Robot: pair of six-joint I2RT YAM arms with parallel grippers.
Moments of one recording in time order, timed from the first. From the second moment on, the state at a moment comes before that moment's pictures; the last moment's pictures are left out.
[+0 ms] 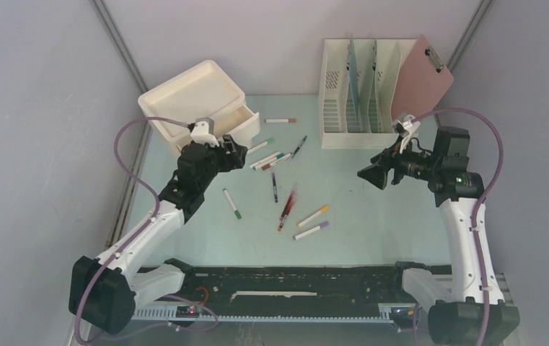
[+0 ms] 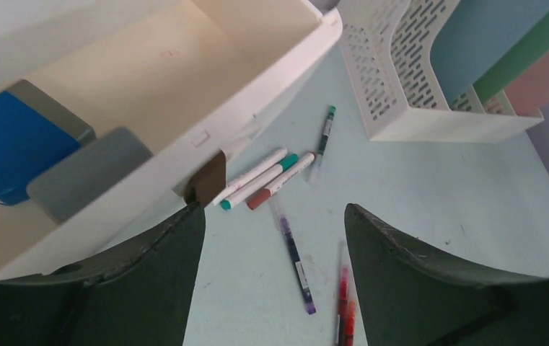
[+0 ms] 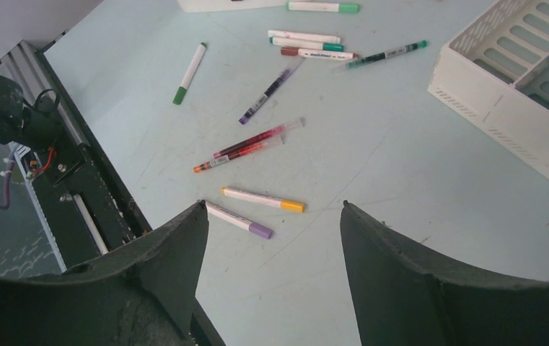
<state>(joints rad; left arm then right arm) -0.39 1.06 0.70 0.11 -0.05 -0.41 -0.09 0.99 1.09 -0.72 -0.97 -0.29</state>
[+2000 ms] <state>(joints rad) -0.22 1.29 0.95 -0.07 -0.61 -0.40 -0.08 0.99 1.04 -0.65 -0.95 -0.25</state>
